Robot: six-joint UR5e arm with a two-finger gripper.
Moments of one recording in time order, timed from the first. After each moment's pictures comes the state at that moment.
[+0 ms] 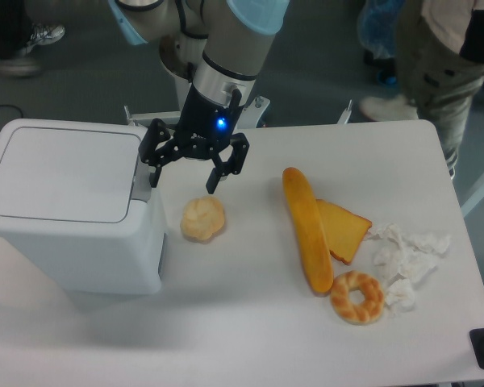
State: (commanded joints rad) arm 2.46 -1.60 -1.70 -1.18 1.05 0.16
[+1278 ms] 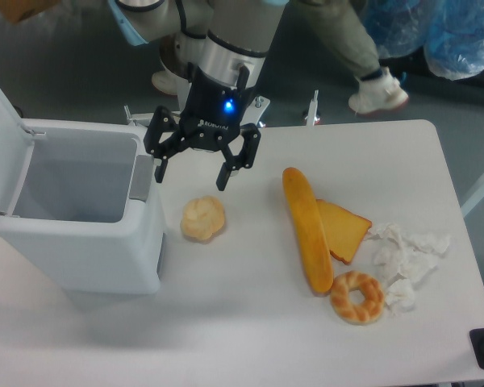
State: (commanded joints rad) arm 2.50 -1.60 -1.55 -1.17 1.06 0.27
